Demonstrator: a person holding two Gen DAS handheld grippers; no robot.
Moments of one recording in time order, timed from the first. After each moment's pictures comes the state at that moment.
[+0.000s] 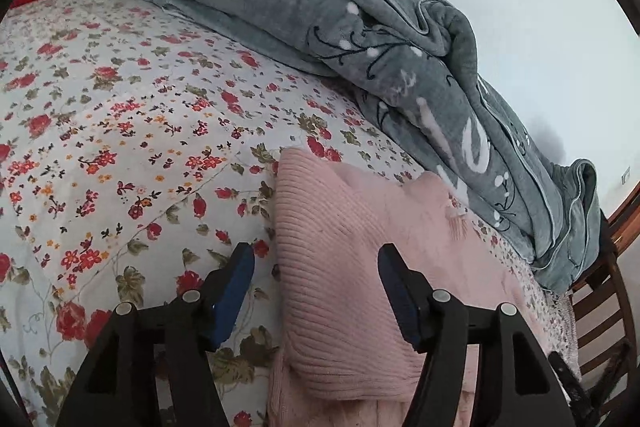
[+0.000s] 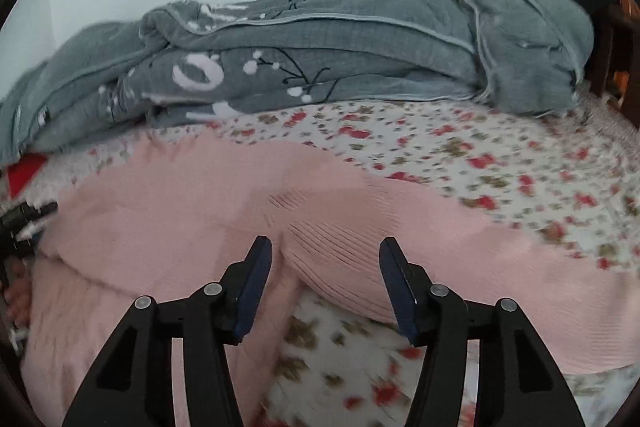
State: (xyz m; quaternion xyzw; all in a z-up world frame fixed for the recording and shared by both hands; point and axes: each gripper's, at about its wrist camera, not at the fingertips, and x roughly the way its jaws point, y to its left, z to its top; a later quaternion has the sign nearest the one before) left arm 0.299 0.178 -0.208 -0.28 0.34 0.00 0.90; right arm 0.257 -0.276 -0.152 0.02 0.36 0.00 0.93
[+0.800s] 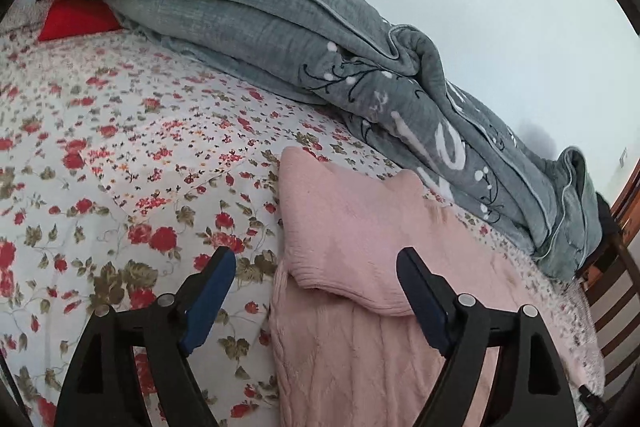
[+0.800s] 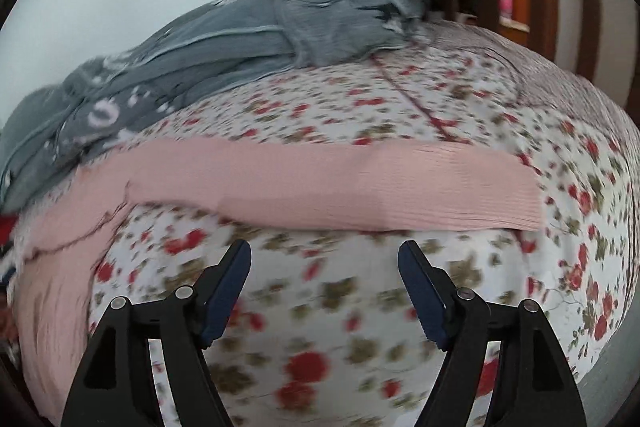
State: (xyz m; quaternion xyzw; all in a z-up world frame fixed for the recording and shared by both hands) left arm 0.222 0.157 -0.186 -0.24 0.28 0.02 0.93; right arm 0.114 -0.454 -0.161 0.14 0.35 -0.13 0.92
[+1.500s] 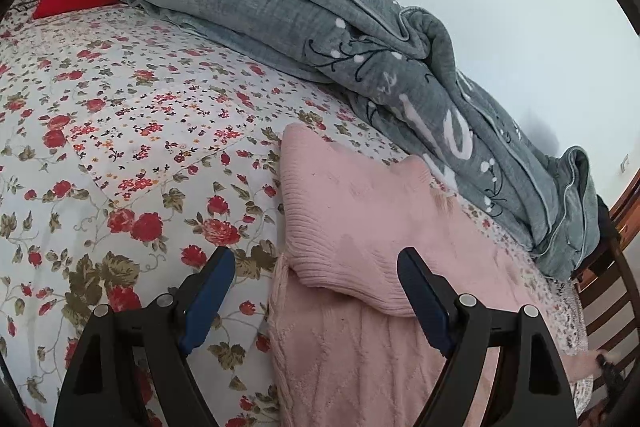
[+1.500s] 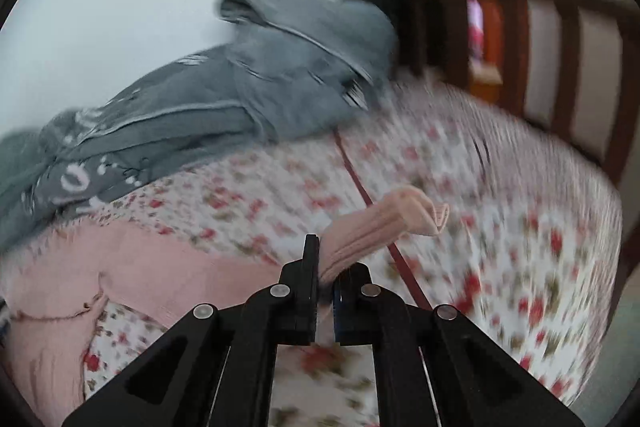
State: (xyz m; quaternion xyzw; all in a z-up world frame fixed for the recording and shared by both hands) left arm 0.234 0.162 -0.201 -0.27 0.31 0.01 0.91; right arm 0.159 -0.474 -0.087 0.08 0.28 -0.18 0.94
